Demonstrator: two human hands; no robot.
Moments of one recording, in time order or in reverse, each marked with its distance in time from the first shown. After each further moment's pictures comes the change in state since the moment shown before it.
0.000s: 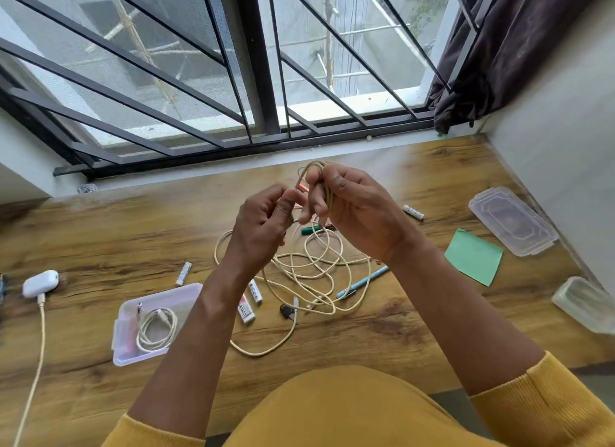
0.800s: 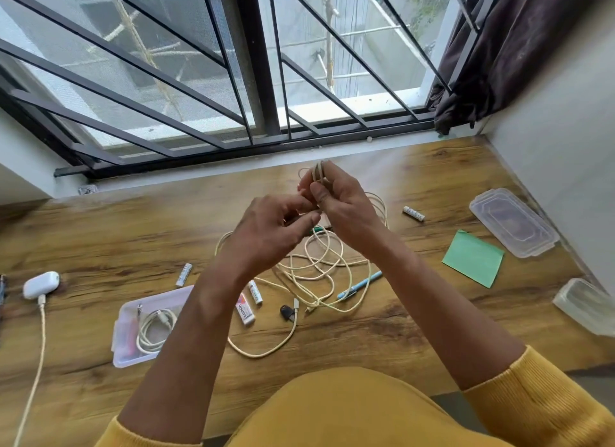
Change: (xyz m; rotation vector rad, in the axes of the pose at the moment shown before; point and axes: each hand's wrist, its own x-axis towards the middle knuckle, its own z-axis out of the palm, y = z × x) left_hand 0.001 0.033 -0.004 0.302 -0.228 -0.085; right_hand 0.009 0.021 0.000 -0.776 0.391 -0.032
